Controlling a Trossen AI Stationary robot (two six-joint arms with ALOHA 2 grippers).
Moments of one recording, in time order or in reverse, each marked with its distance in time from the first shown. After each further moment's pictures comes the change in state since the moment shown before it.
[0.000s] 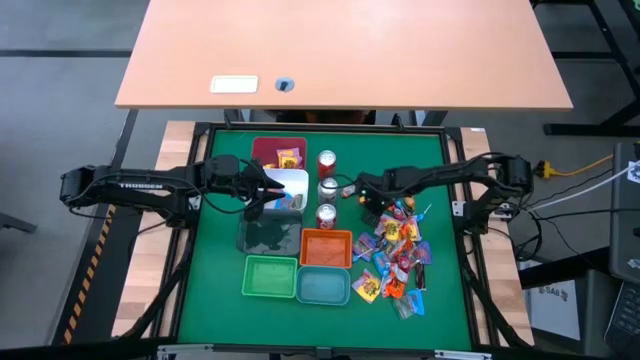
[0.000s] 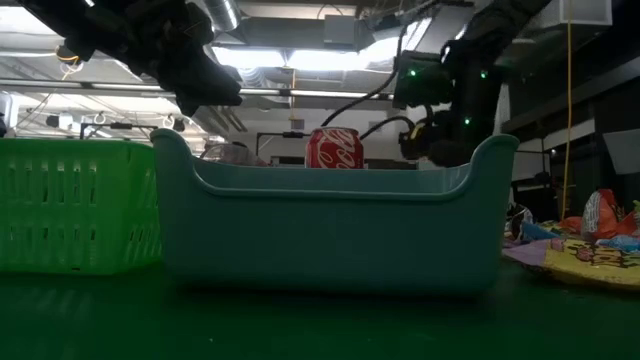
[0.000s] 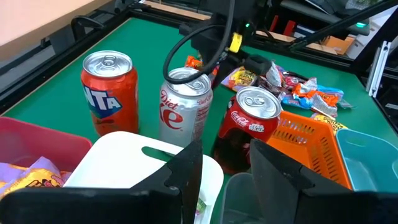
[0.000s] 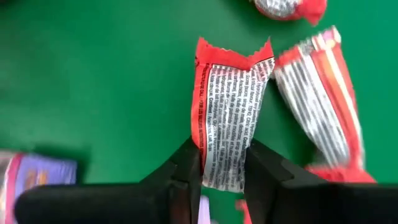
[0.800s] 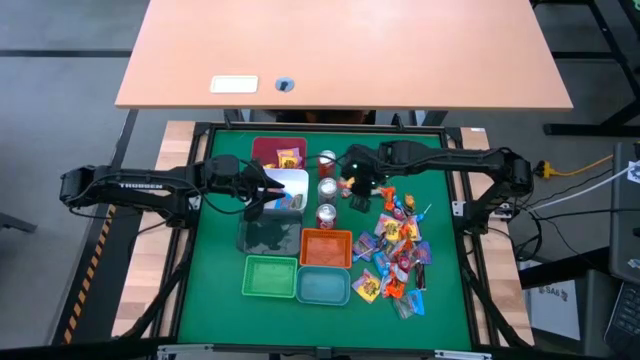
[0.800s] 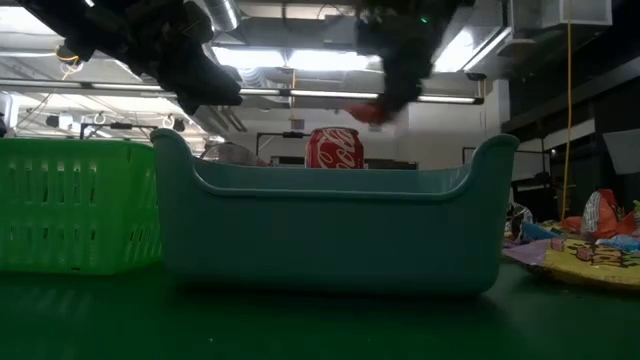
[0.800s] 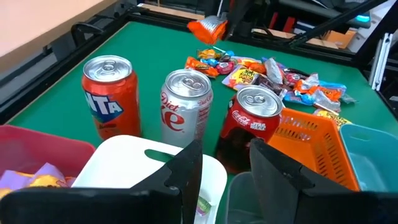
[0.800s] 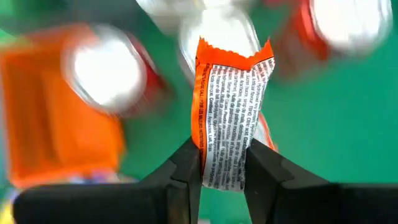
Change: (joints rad) left arm 0.000 0.000 0.000 0.000 -0.001 0.049; right arm 0.000 -0.002 0.499 -0.218 -0.077 -0.252
